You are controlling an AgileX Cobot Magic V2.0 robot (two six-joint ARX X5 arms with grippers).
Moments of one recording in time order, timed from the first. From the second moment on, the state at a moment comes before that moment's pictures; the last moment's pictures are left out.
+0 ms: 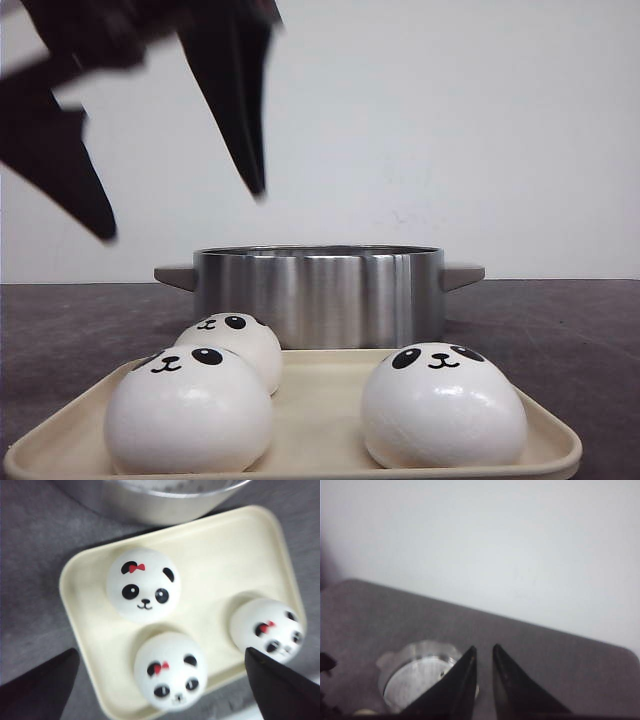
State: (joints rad) left arm -0.83 1.39 1.08 -0.82 0.00 -0.58; right arm 0.59 0.94 2.09 -1.34 0.21 0.03
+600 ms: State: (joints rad) left arm -0.78 1.58 1.08 -0.68 -0.03 -0.64; right arm 0.59 0.94 2.09 -1.34 0.21 0.03
